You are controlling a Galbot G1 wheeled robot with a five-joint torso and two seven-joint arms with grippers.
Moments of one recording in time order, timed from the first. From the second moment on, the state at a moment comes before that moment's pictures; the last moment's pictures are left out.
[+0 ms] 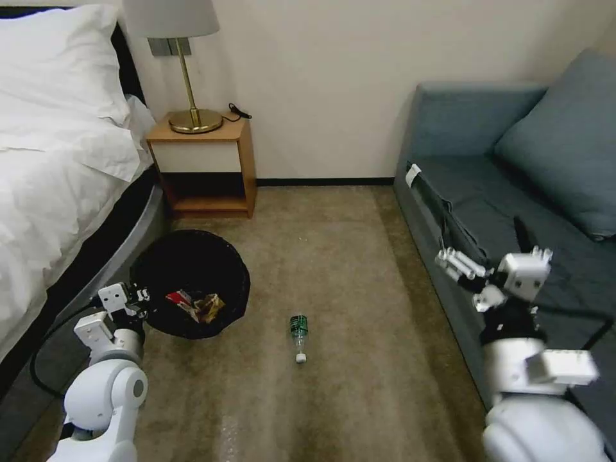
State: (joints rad) left arm 1.35 -1.35 -0.76 -2.05 -0.45 0.41 -0.28; right arm -1.59 1.28 0.36 2.44 0.02 -0.06 0.43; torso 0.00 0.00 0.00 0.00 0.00
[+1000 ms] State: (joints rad) left arm 1.32 -1.36 -0.76 -2.03 -0.46 0.41 -0.27; right arm -1.58 1.40 0.35 2.21 -0.13 0.09 0.36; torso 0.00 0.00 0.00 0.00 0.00
